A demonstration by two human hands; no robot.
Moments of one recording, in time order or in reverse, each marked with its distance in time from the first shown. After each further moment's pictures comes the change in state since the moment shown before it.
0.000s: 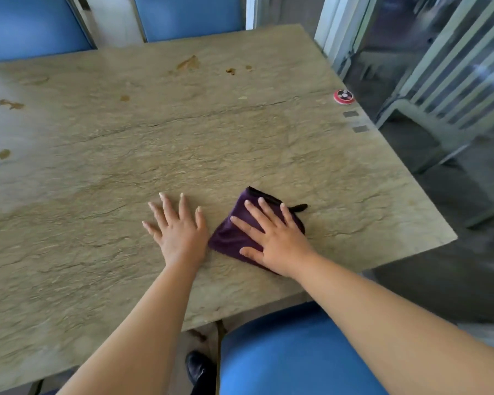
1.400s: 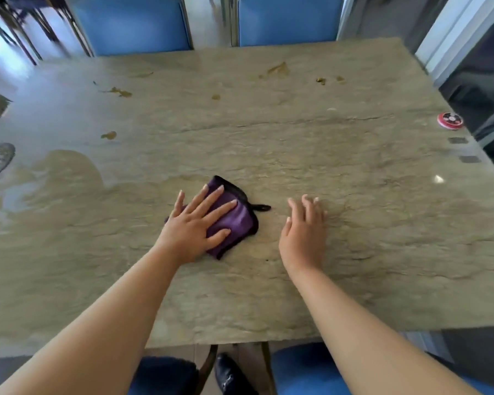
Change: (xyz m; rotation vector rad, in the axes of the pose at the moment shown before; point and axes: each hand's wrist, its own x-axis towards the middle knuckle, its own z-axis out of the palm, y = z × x) left_hand 0.060 -0.152 -0.056 0.348 -0.007 0.578; right_hand 0.095 -0.107 0.005 0.408 0.510 0.445
